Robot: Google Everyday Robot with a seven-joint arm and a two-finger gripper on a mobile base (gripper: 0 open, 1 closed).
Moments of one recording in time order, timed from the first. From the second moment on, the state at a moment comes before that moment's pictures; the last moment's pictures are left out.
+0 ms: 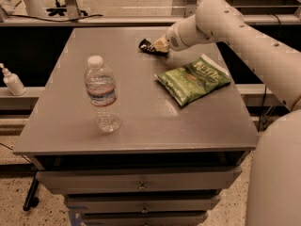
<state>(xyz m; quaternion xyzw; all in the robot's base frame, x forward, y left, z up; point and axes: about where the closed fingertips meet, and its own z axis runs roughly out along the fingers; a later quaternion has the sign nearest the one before) 0.793 -0.036 0.857 -0.41 0.79 0.13 0.45</state>
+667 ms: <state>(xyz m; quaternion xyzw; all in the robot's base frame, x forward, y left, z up) 0.766 -0.019 0.891 -0.44 0.76 0.14 0.46</state>
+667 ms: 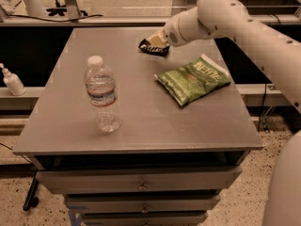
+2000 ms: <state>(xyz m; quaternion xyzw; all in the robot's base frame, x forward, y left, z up) 0.787 -0.051 0.869 -0.45 0.76 0.13 0.45</state>
